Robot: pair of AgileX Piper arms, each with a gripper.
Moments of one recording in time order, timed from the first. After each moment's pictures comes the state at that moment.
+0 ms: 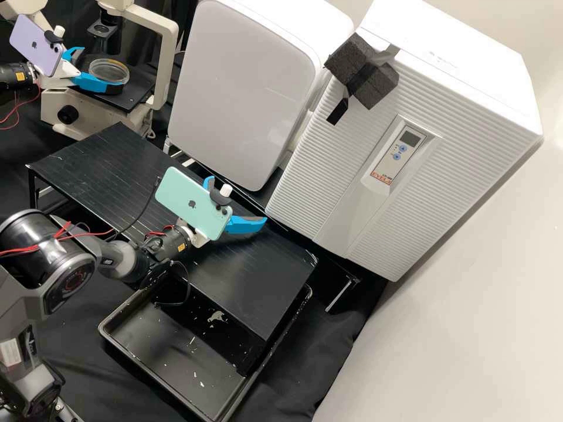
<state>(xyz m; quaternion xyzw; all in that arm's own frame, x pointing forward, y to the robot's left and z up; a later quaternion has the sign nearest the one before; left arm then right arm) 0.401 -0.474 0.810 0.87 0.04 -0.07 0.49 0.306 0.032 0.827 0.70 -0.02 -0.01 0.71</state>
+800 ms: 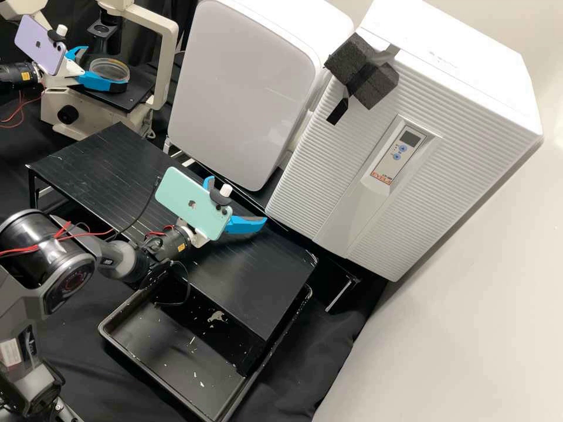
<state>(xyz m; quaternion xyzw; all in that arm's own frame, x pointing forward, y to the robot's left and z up) 0.415 -0.468 0.811 0.86 0.04 -0.07 0.51 0.306 0.032 0.827 0.70 -0.02 -0.01 0.71</state>
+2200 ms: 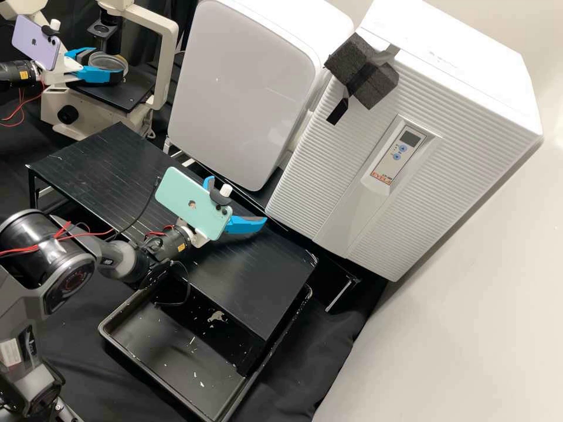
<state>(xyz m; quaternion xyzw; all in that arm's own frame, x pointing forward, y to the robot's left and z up) 0.417 -0.459 0.817 0.83 0.03 -0.08 0.55 0.306 0.032 0.827 0.70 -0.02 -0.01 0.71</state>
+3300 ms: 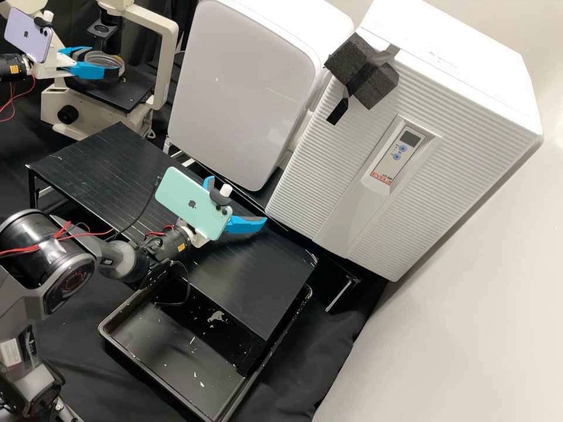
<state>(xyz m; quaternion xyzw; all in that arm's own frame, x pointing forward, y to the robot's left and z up) 0.395 -0.478 0.835 0.82 0.02 -0.09 0.56 0.306 0.032 0.827 0.70 -0.02 -0.01 0.71</state>
